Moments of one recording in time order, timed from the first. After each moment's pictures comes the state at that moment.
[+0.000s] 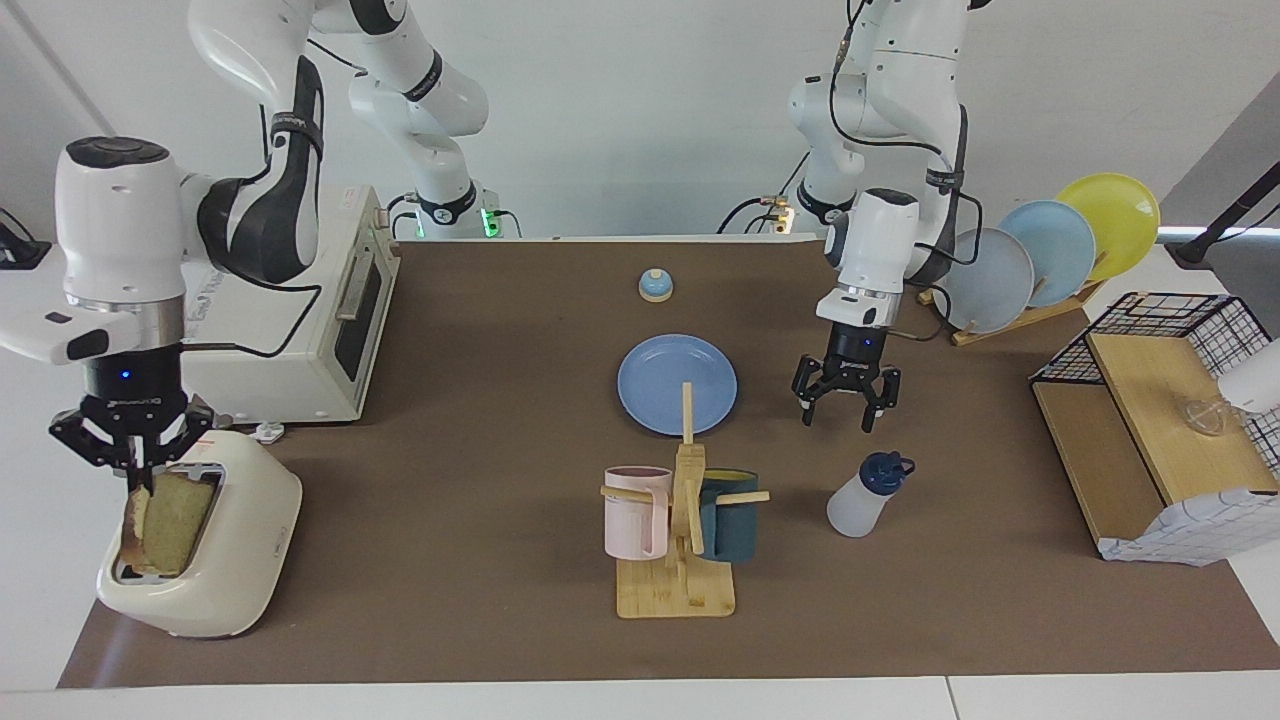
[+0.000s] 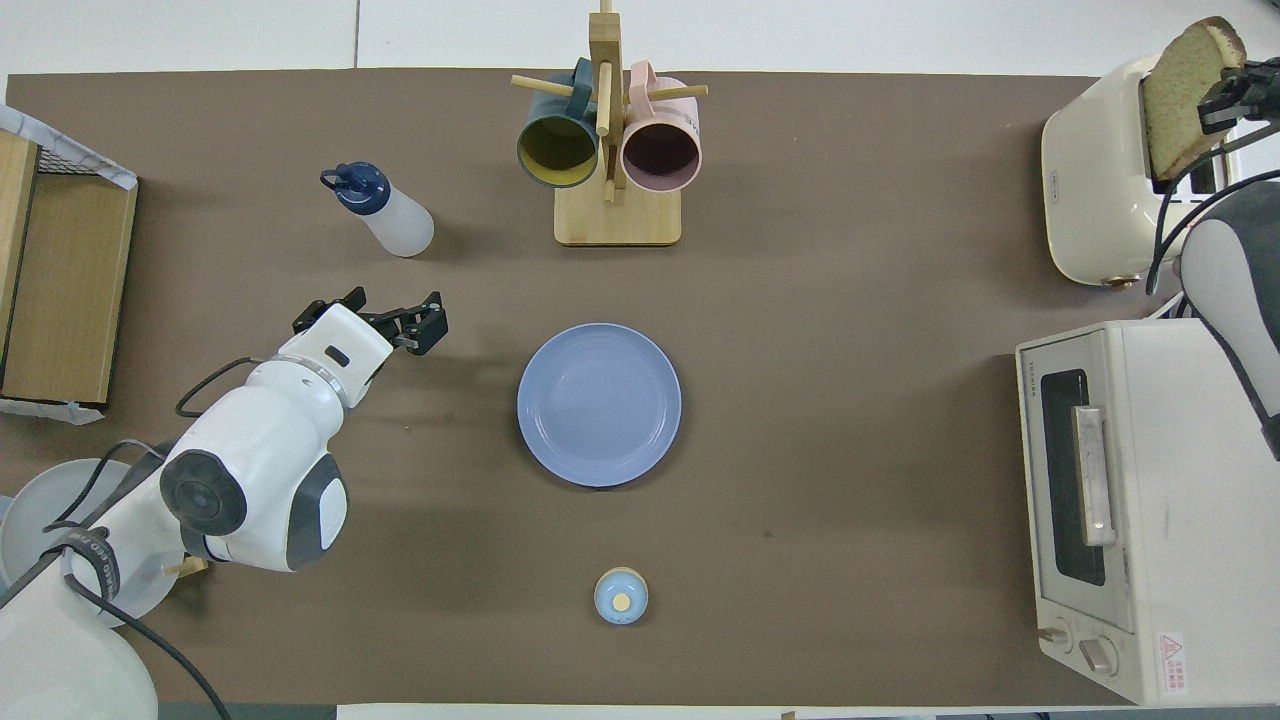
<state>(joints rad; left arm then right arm) -0.17 0.15 -0.13 -2.44 -0.02 3.29 -0.15 -0.16 0.29 0.00 -1.57 -0.26 2.43 -0.41</state>
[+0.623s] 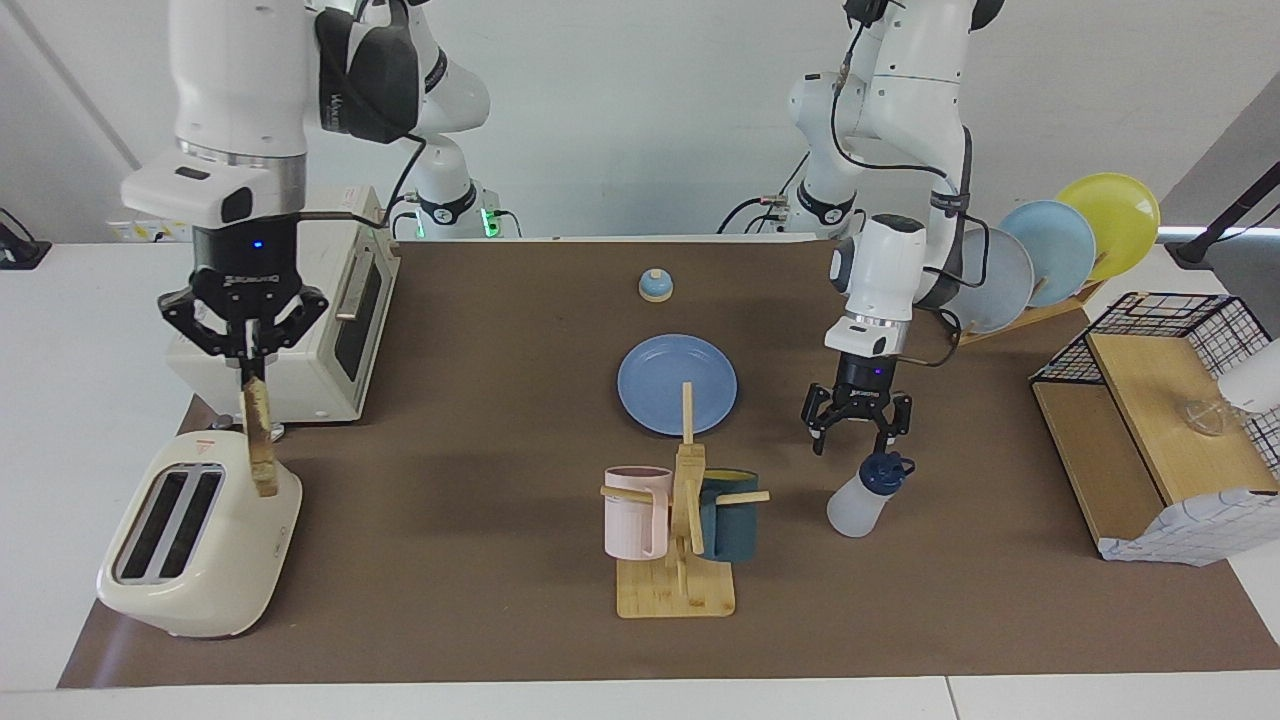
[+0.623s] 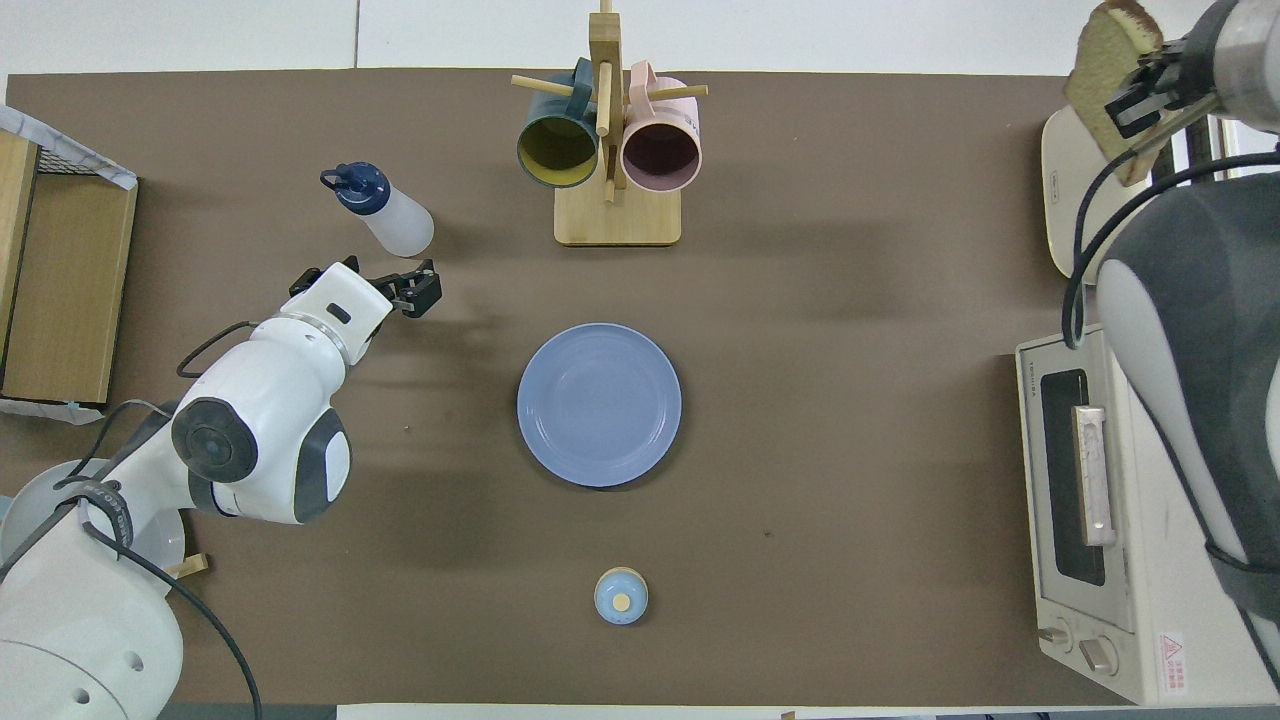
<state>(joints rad) -0.38 0.27 0.12 -2.31 -0.02 3.27 -0.14 0.13 0.18 0.04 -1.39 -0.35 1.95 -0.36</state>
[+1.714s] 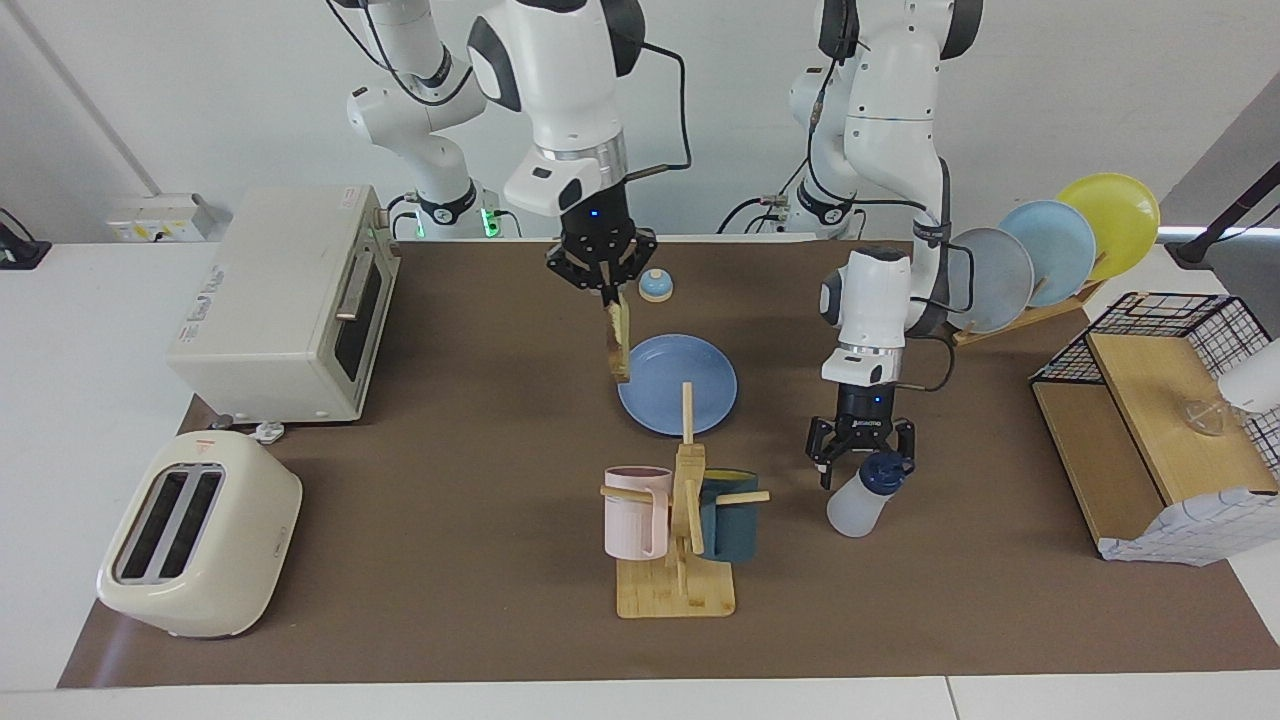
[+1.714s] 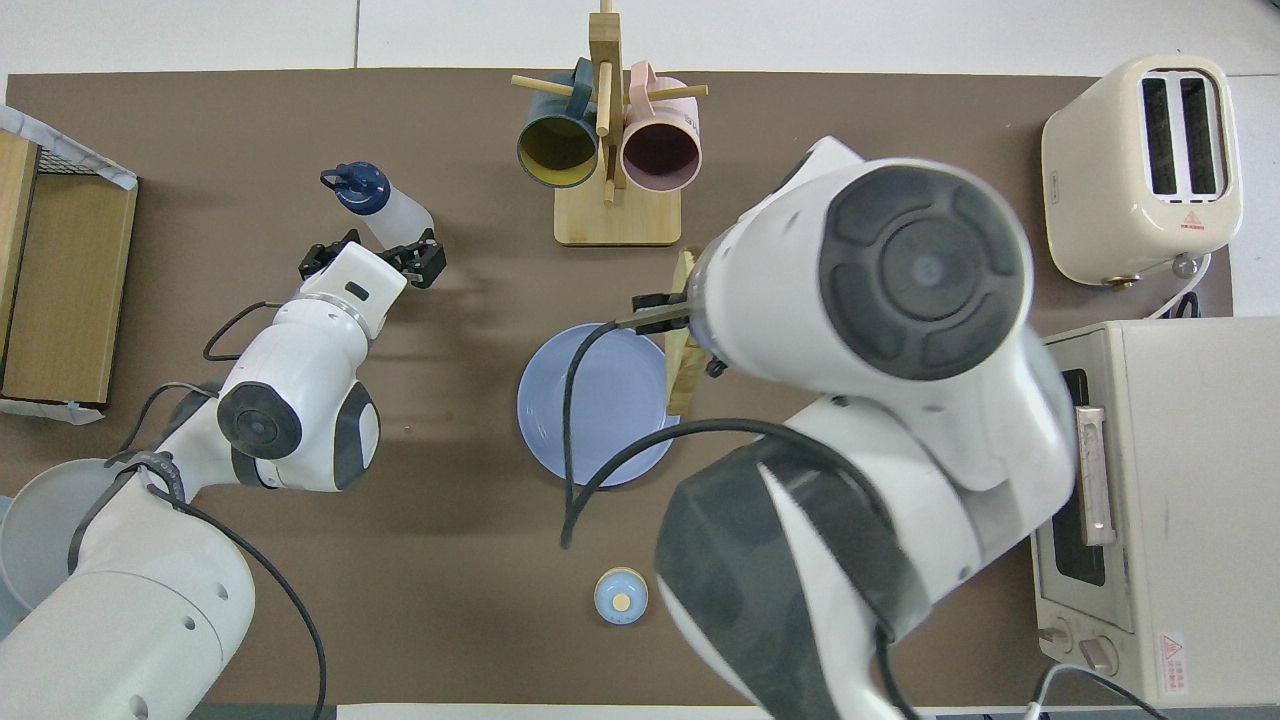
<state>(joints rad) -0.52 0.41 0.24 -2.22 -0.14 3.39 -0.14 0.52 0.15 0.07 -1.58 0.01 1.95 0.49</state>
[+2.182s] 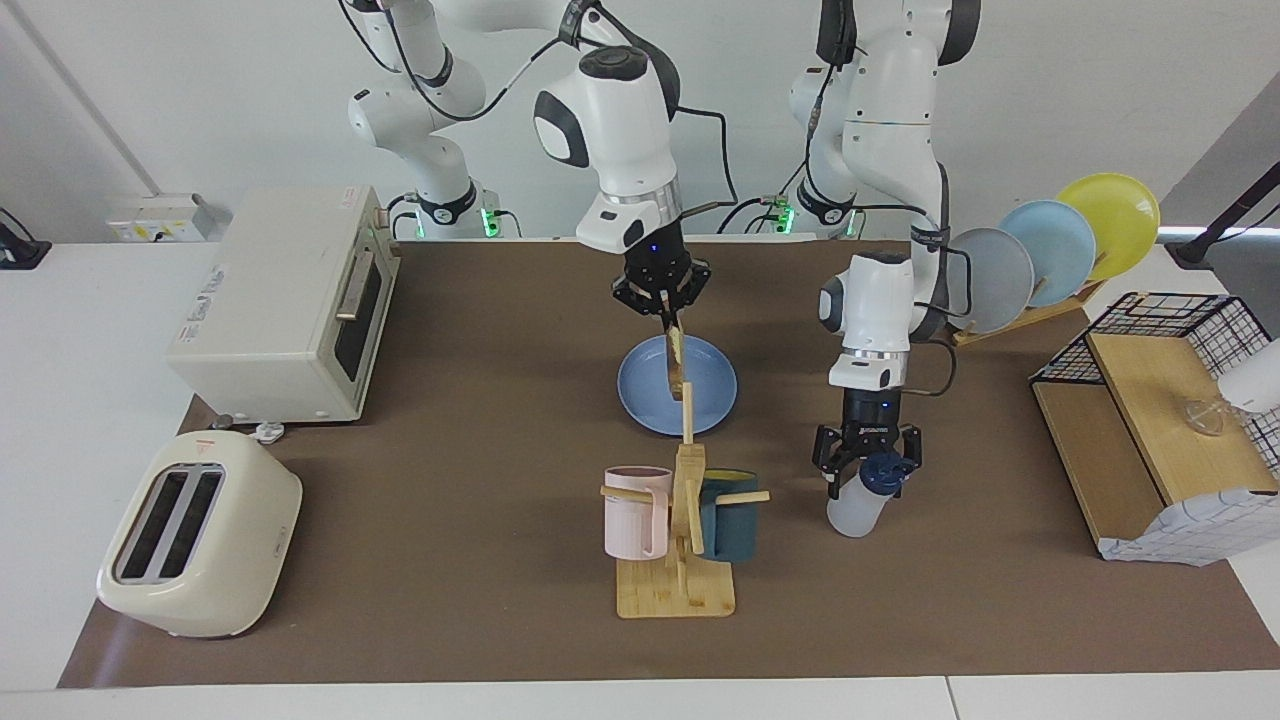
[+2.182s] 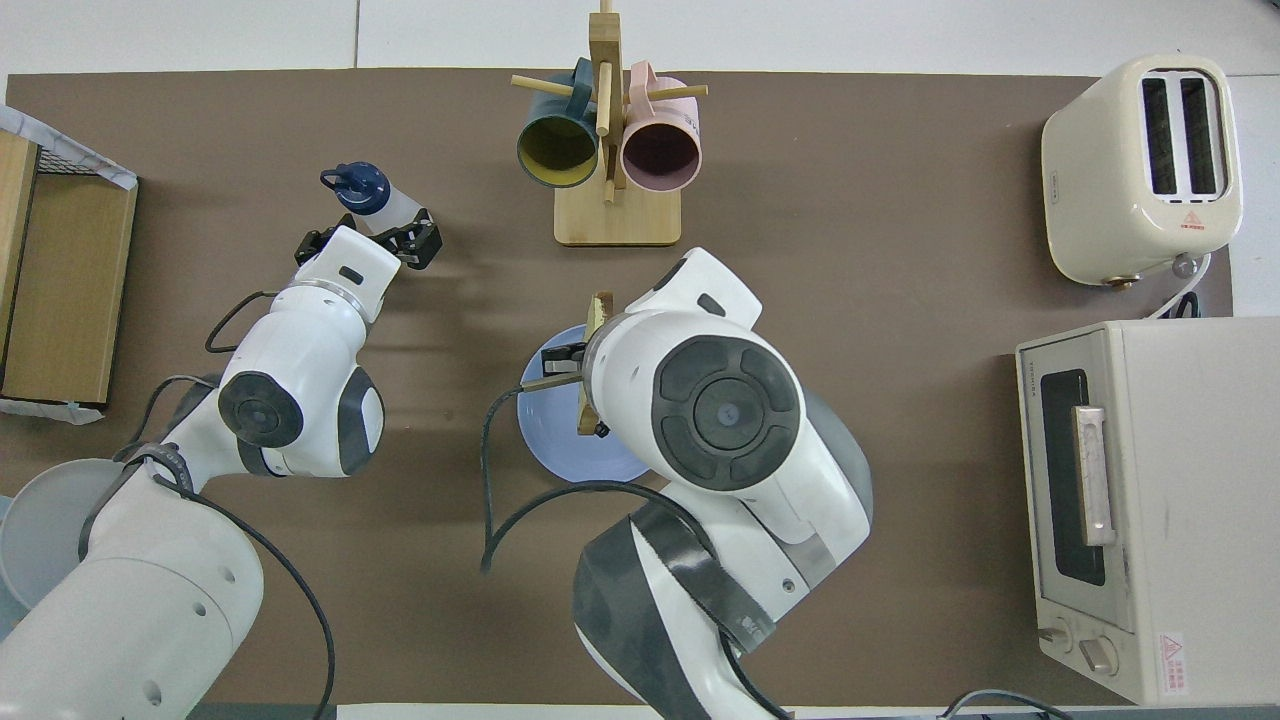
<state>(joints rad) -0.53 0.44 0.24 -2.17 -0.18 3.40 -0.14 0.60 0.19 0.08 -1.77 0.02 2.27 0.60</state>
